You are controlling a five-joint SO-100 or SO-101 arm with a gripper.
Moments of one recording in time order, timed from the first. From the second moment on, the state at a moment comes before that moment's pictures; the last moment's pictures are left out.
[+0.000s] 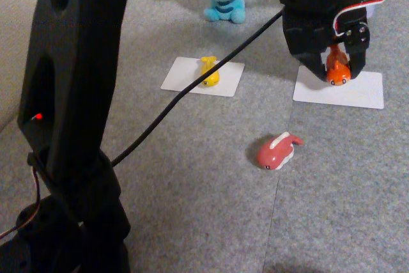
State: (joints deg) arm 38.4 57.9 71.6 52.1 45.5
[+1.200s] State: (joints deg) arm 28.7 81.4 70.6 81.5 49.5
